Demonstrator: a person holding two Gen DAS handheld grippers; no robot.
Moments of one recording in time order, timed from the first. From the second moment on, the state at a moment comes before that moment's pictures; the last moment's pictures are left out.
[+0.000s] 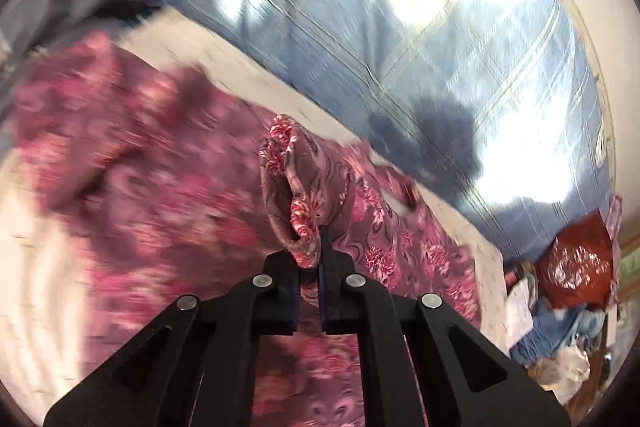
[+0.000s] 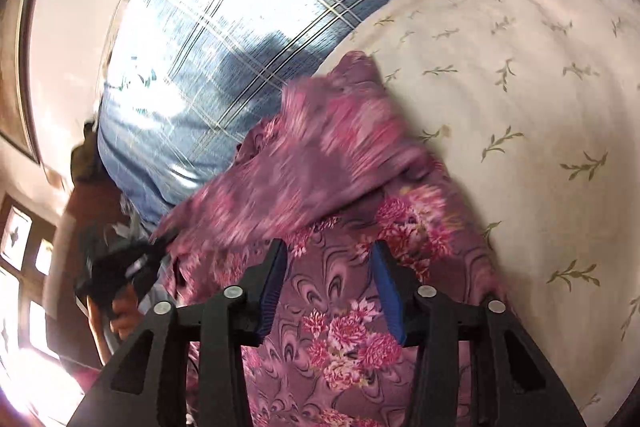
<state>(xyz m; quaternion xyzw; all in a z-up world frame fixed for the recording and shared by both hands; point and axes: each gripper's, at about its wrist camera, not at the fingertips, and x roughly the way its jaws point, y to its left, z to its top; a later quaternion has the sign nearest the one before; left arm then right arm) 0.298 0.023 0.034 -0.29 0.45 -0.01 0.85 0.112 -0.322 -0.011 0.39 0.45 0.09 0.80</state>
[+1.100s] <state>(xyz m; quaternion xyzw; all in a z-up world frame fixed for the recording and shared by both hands) 0.323 -0.036 -0.014 -0.17 0.55 -0.05 0.82 0.188 -0.246 -0.001 0.23 0.43 0.05 0.87</state>
